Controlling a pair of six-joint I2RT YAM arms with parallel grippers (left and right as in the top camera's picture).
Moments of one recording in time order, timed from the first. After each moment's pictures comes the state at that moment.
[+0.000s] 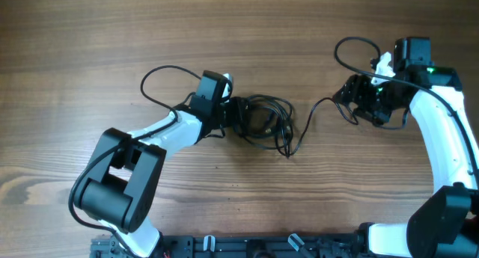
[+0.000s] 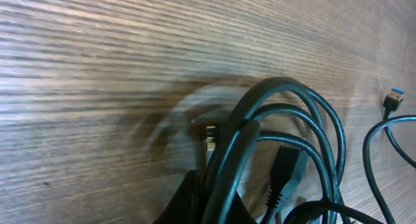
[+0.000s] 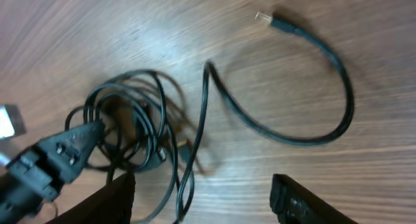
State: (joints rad) left arm -0.44 1.83 0.90 -0.04 0.34 -0.66; right arm -0.11 1.57 1.23 -1.04 -0.42 0.32
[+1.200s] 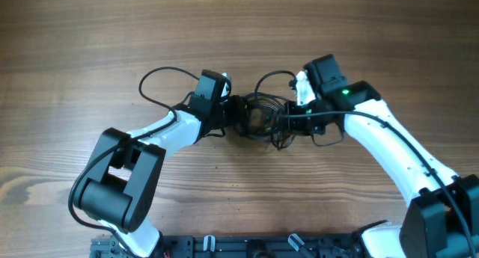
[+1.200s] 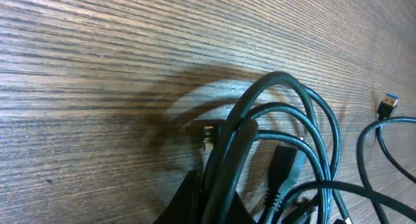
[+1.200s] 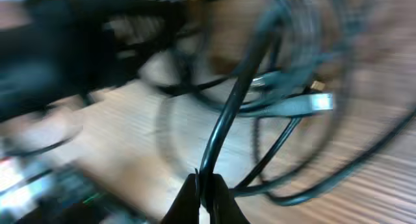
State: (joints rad) left arm -0.43 1.83 0.90 -0.03 0.34 -0.70; right arm 0.32 1.57 1.10 -0.82 -0.57 0.37
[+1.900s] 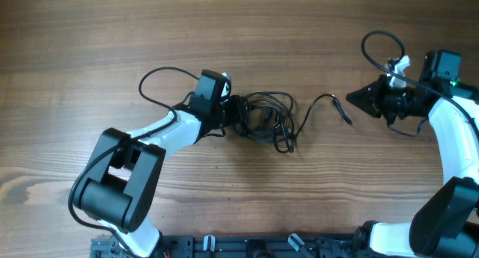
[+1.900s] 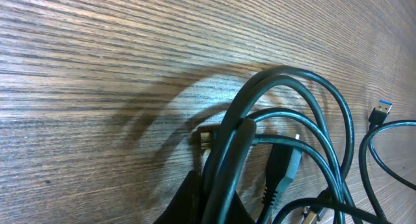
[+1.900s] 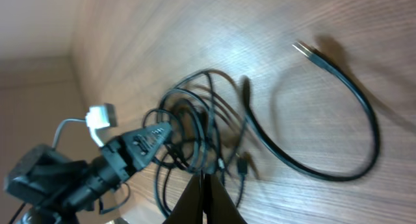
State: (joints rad) left arm -0.43 1.83 0.90 -0.03 0.34 -0.71; right arm -0.29 1.57 1.12 -0.89 -0.78 0.26
